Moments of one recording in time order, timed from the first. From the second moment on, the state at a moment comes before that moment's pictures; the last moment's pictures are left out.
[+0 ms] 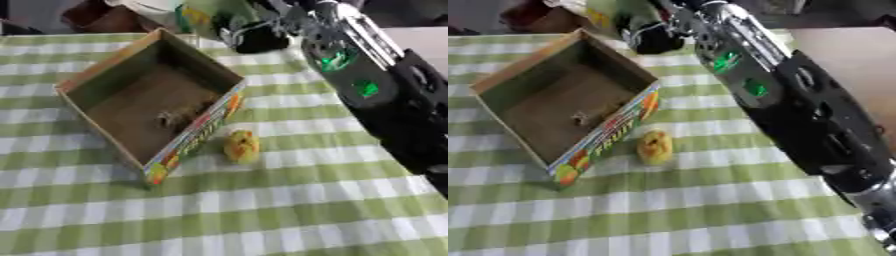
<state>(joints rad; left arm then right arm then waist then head) -0.44 0.42 -0.03 -1.98 -0.19 0.16 0.44 -1.06 -0.57 0.44 -1.62 0.69 0.24 0.27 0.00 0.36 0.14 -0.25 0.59</state>
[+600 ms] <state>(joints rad) -0.45 0.42 -0.03 -1.98 -0.18 0.13 0.46 -1.08 -0.39 0.50 -1.51 0.76 0.20 0.29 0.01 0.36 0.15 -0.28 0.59</state>
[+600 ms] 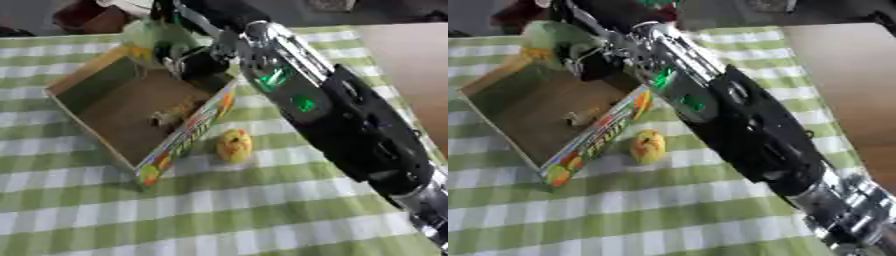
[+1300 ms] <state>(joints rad) -0.45 0.42 -0.04 -1.98 -0.17 0.12 0.48 -1.05 -0.25 0.55 -1.32 0.86 0.10 0.33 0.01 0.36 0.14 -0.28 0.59</state>
